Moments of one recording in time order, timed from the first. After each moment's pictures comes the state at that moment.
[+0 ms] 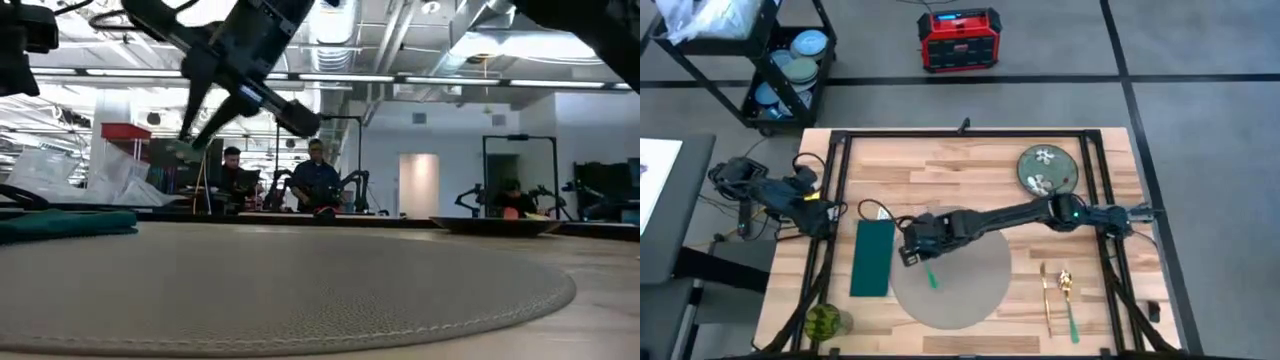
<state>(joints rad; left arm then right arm) -0.42 0.13 0.82 -1.57 -0.37 -1.10 0.17 2.46 2.31 -0.85 0.02 1.23</state>
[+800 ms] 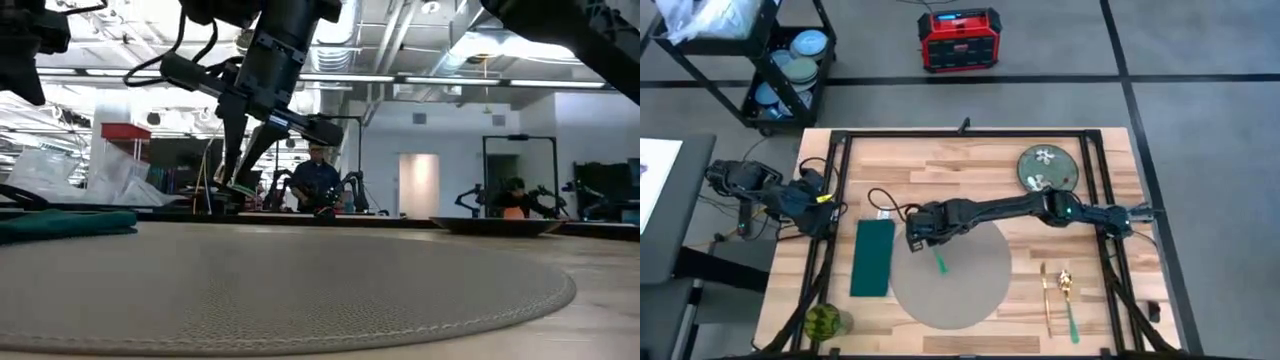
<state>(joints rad) -0.42 0.31 0.81 -1.57 -0.39 -1.26 0.10 2.50 2.35 -1.05 0.10 1.23</state>
